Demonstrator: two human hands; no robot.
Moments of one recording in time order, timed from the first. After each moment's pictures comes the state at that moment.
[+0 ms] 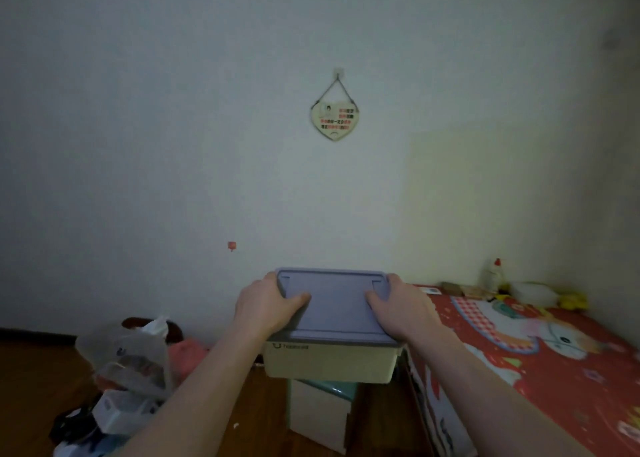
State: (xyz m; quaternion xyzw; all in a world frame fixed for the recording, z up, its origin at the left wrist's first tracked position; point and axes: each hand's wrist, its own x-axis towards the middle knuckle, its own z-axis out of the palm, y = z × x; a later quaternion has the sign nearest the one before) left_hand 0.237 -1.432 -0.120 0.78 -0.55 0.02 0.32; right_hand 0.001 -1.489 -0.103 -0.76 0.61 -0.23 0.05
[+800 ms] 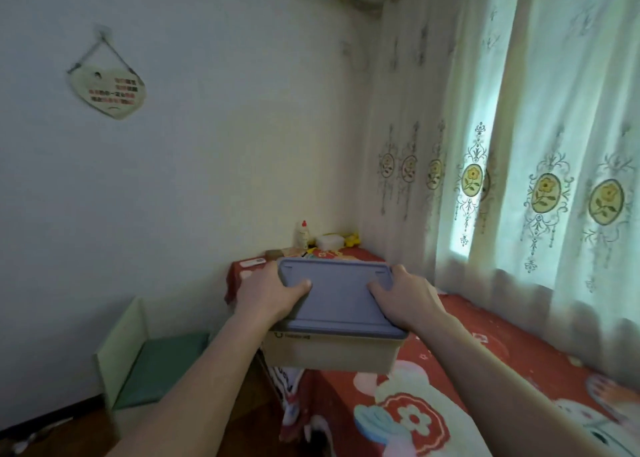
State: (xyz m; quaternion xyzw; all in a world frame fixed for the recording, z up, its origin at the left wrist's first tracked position) left_hand -0.042 -1.414 -0.113 0.55 -0.76 -0.11 0.33; right_hand -0.262 -1.320 -0.100 -0.53 0.82 -0.24 -0.02
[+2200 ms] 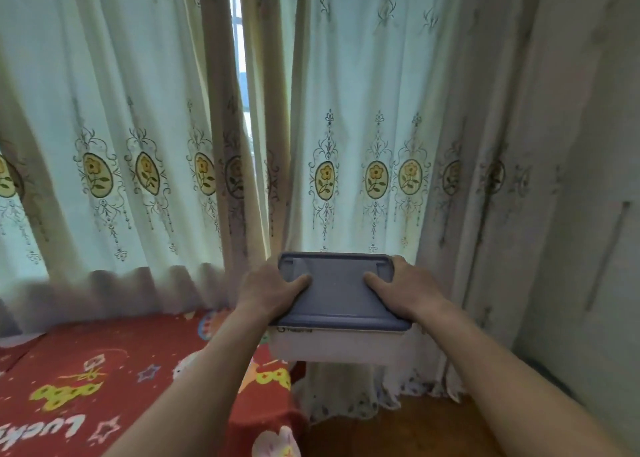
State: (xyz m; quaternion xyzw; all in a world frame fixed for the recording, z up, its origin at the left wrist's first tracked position) left_hand -0.602 -1.004 -0.104 0.01 -0.93 -0.30 0.19; right_hand -0.606 -0.759 -0.095 0.02 0.97 -0.20 -0.13
